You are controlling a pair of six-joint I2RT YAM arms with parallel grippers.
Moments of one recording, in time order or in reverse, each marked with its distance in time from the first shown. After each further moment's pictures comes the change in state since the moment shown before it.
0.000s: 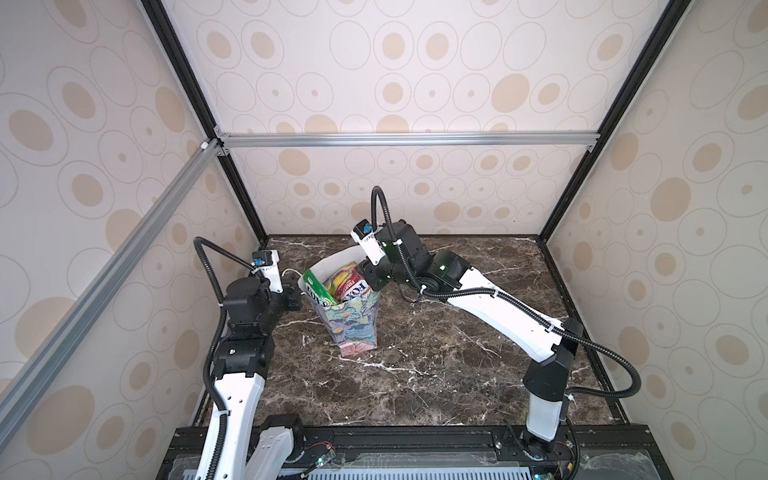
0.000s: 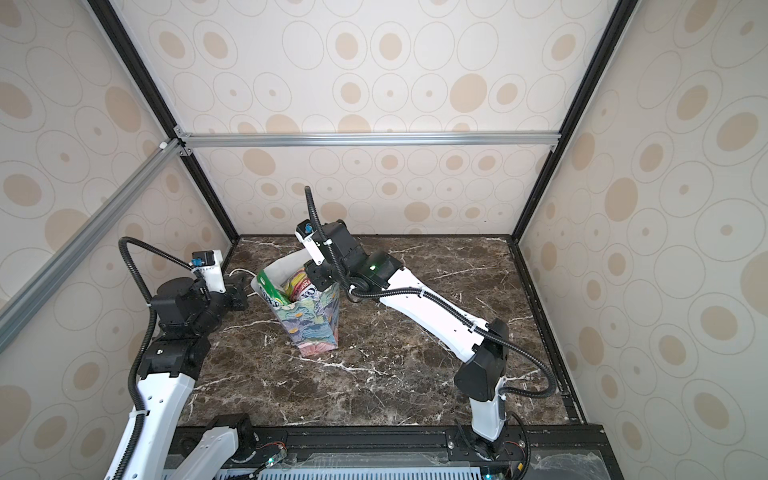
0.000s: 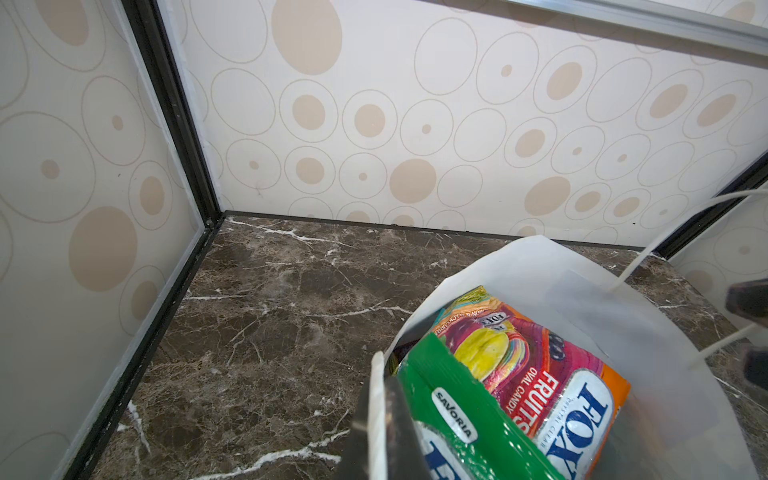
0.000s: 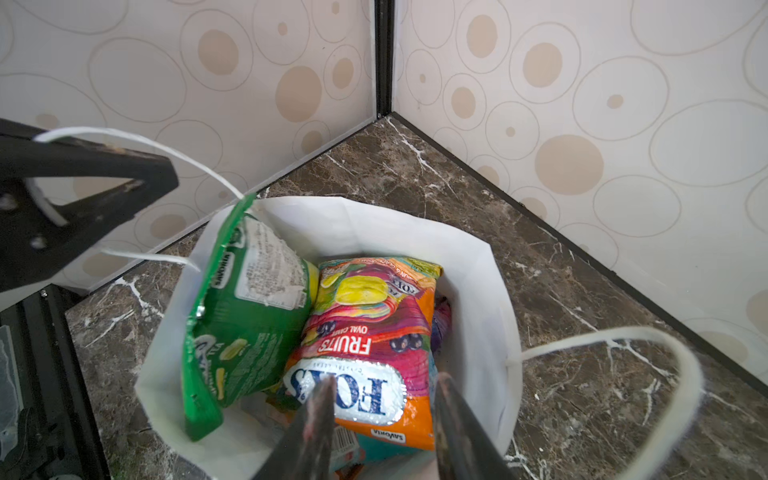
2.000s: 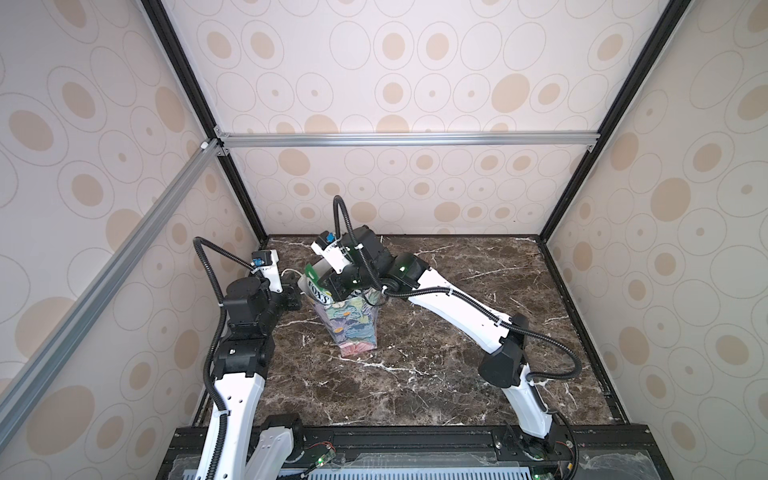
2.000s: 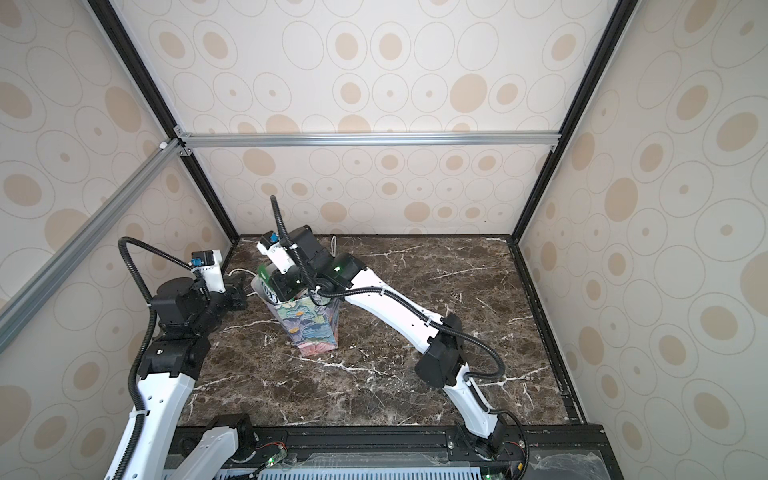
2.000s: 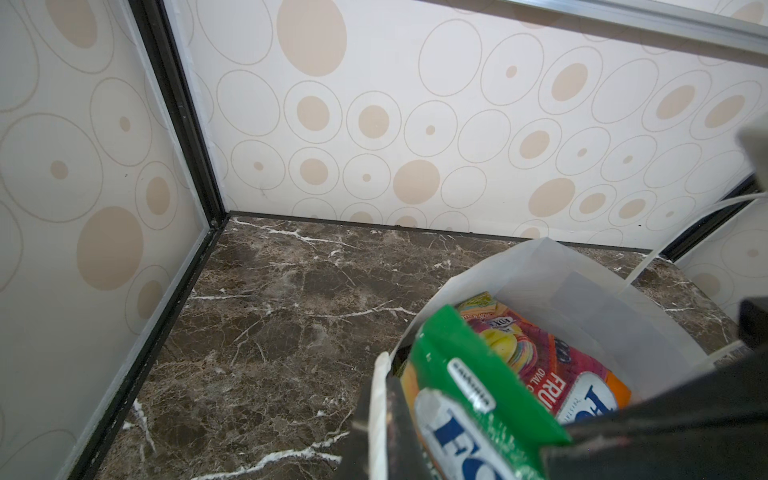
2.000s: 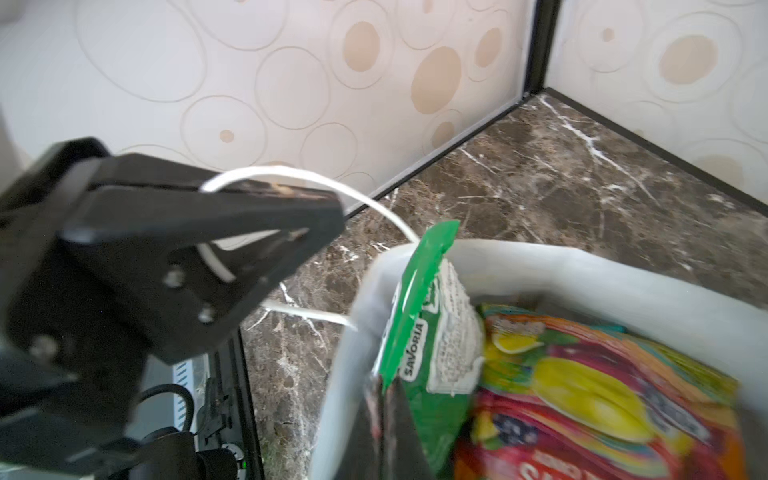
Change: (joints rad) left arm 0.000 0.000 0.000 0.001 -0.012 0.000; right arm 0.000 0.277 0.277 -0.039 -0.297 0.151
